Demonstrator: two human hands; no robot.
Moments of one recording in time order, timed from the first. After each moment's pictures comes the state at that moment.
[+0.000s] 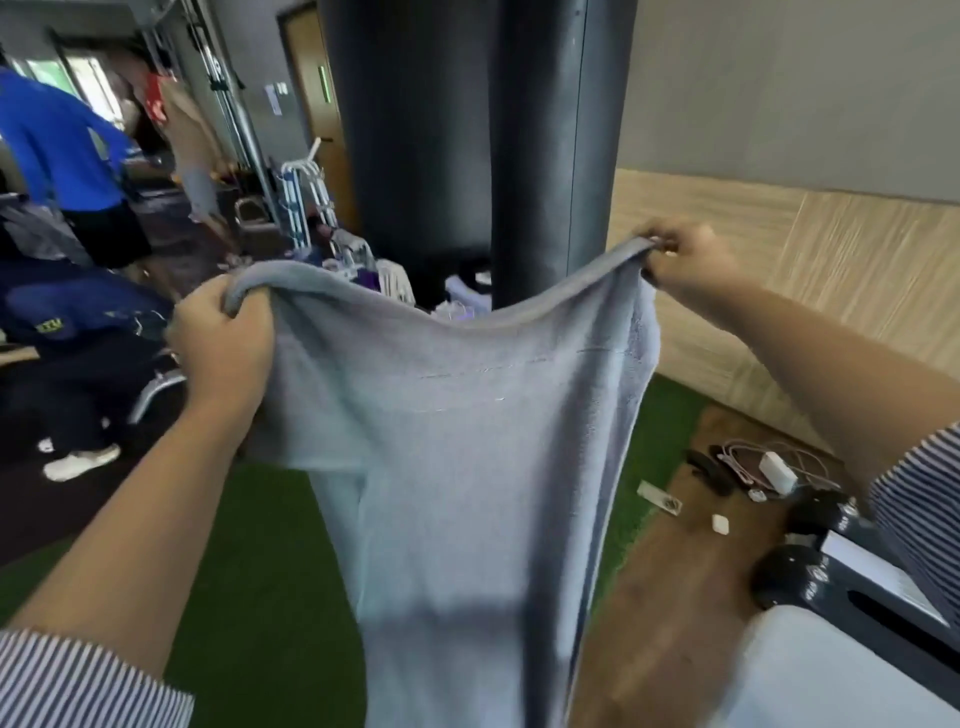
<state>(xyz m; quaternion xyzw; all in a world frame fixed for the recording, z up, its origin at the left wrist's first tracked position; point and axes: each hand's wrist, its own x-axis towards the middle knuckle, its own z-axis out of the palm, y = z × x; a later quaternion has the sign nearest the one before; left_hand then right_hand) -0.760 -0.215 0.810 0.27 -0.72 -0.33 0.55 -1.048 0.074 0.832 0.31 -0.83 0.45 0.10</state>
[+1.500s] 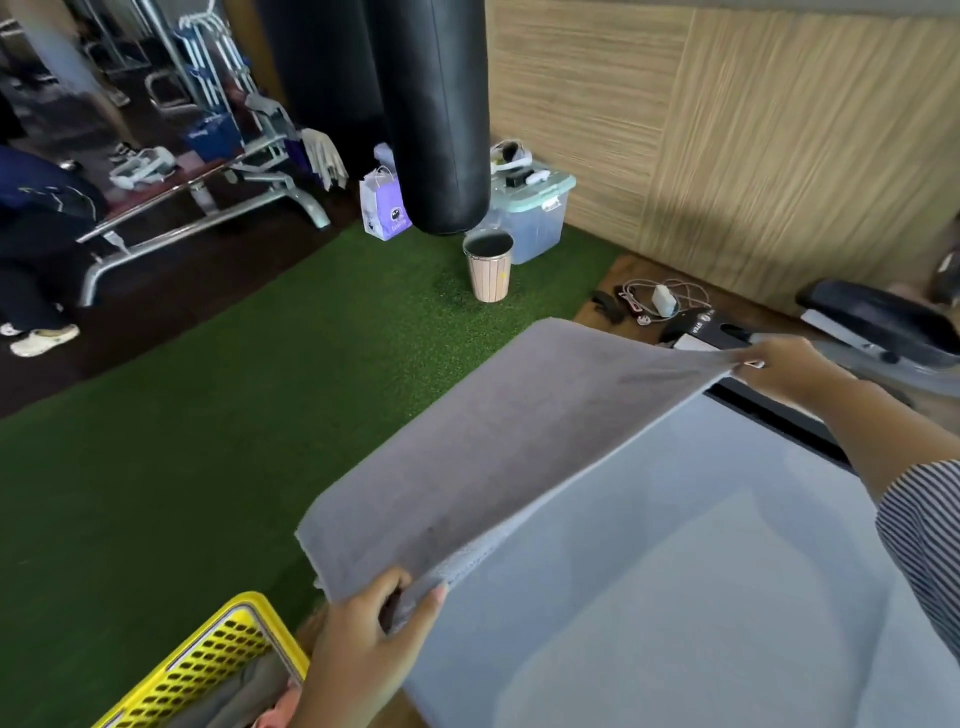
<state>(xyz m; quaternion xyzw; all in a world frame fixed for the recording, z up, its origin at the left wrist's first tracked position) -0.463 0.338 0.555 0.29 -0.86 -0.42 0.10 -0.879 0.631 0.592 0.23 -0.97 0.09 -0.07</state>
